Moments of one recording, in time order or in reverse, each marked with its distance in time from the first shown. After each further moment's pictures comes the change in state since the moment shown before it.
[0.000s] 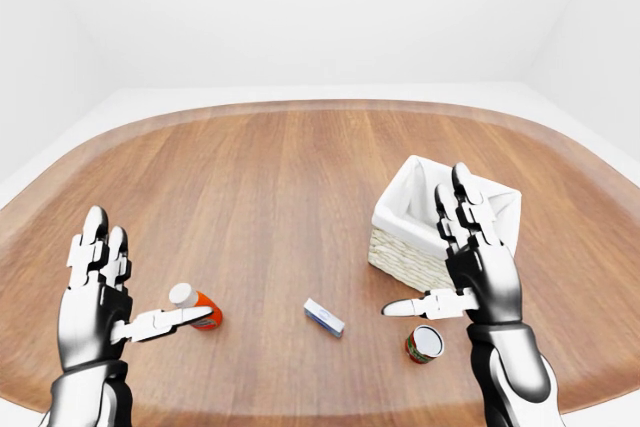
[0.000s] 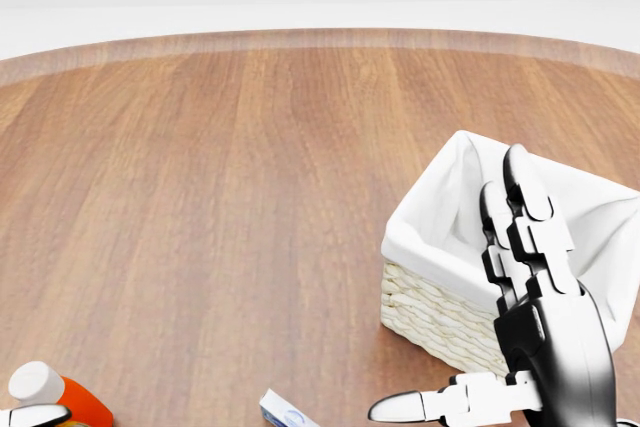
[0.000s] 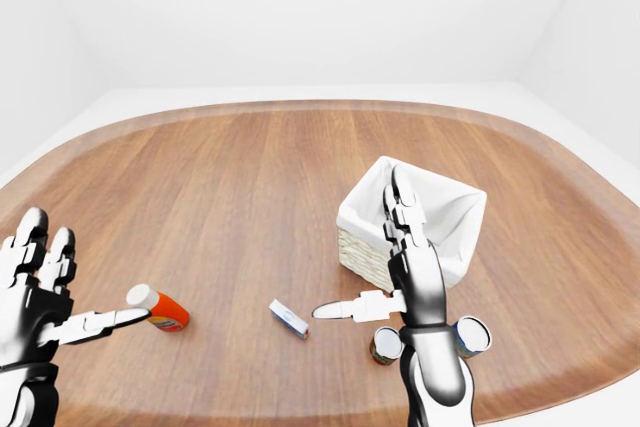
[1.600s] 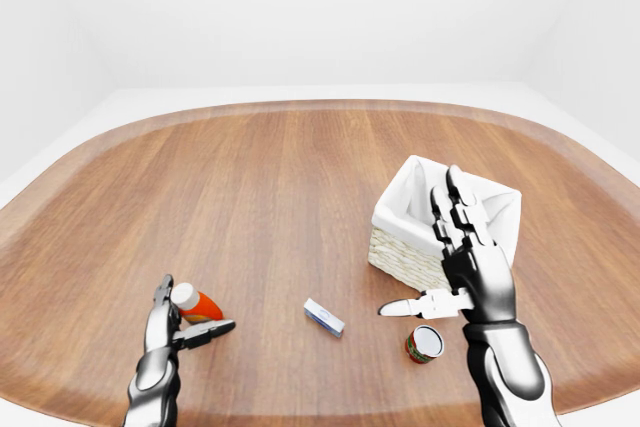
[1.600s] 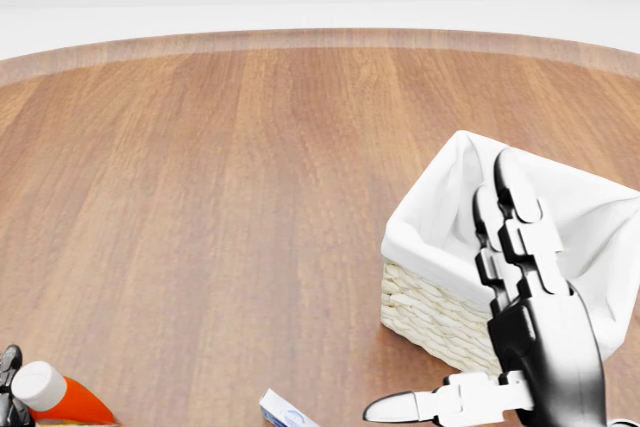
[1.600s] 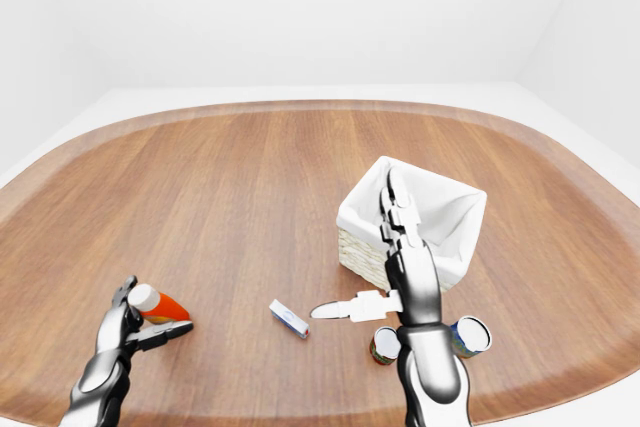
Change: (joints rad) left arm -0.226 0.233 -0.186 1.082 -0.022 -0.162 0.232; right arm -0.002 -0.004 0.016 0.020 -0.009 0.000 -0.007
